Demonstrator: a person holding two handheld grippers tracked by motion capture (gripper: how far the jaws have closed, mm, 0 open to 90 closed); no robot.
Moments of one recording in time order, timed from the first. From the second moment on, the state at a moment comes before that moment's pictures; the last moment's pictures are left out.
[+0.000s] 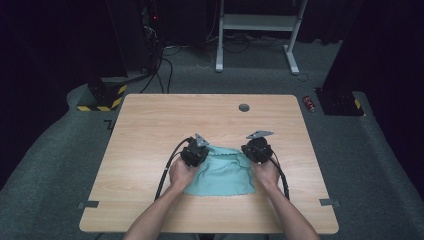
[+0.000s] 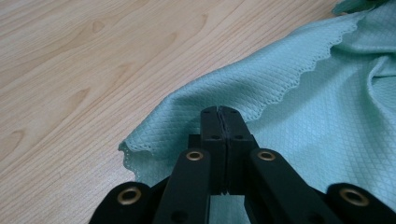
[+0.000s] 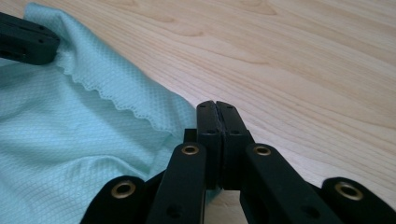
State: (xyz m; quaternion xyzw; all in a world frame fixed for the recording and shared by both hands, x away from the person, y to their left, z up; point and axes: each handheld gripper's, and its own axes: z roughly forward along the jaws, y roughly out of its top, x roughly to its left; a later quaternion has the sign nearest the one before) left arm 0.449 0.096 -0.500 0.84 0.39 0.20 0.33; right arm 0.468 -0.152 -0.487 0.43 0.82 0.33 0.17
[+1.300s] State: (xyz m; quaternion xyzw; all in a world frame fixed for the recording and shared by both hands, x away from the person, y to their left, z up) left arm 0.456 0.124 -0.498 0.82 0.43 0.19 0.33; right arm 0.465 -0.169 -0.482 0.43 0.80 0.36 0.21
